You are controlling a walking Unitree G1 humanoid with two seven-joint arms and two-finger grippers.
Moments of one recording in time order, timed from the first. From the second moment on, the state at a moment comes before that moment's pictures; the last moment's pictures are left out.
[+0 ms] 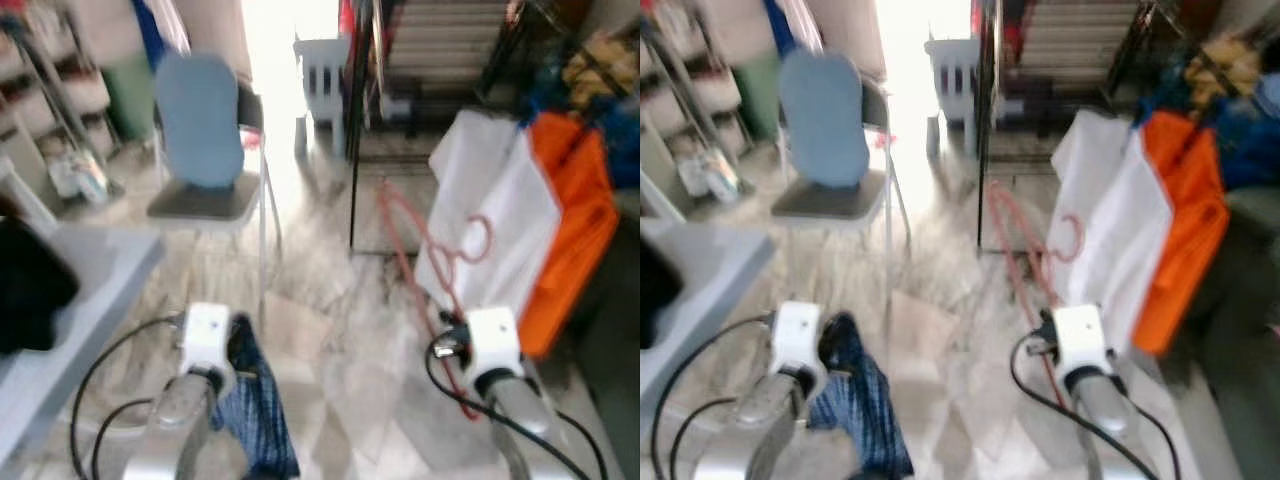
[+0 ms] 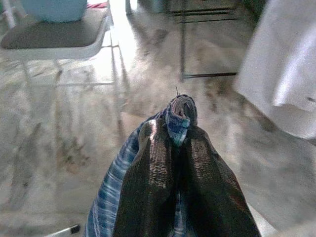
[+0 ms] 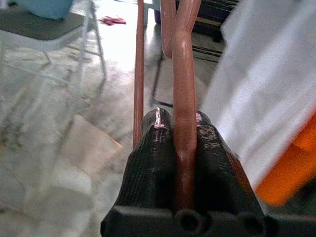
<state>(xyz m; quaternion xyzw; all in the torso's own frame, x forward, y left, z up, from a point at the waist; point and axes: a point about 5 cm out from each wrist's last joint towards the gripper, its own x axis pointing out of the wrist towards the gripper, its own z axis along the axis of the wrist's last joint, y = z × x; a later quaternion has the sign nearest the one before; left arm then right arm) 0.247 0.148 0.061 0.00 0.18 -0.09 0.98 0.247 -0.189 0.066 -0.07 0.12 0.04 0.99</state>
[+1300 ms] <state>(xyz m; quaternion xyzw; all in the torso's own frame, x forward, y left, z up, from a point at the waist) 0.255 0.135 0.076 -0.06 0.15 -0.14 0.98 0.255 -0.184 0.069 -0.06 0.12 0.04 0.99</state>
